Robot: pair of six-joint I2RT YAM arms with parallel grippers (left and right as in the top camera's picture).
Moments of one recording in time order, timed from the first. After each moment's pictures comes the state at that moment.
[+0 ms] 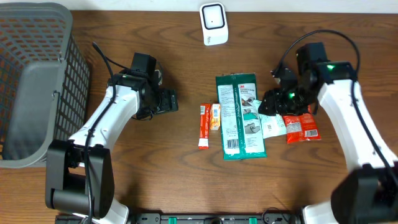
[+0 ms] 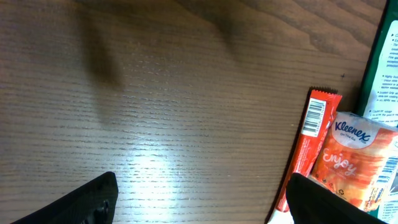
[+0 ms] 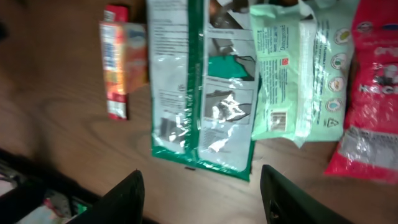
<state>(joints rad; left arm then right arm) -0.20 1.73 1.18 -0.78 0.24 -0.38 0.09 1.67 1.37 -1.19 -0.39 0.01</state>
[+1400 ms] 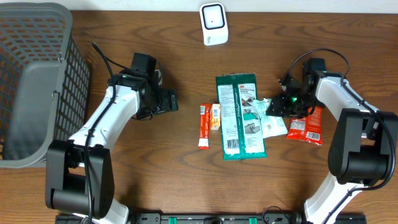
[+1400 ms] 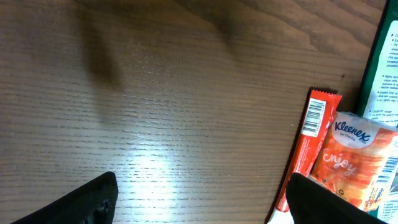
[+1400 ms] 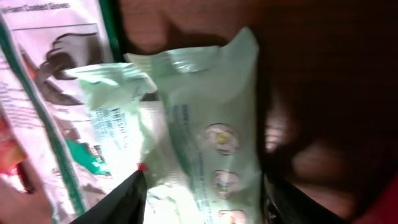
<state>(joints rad) -0.20 1.73 1.18 -0.78 0.24 -0.38 -0.07 1.97 1.23 -0.84 -0.42 -0.07</state>
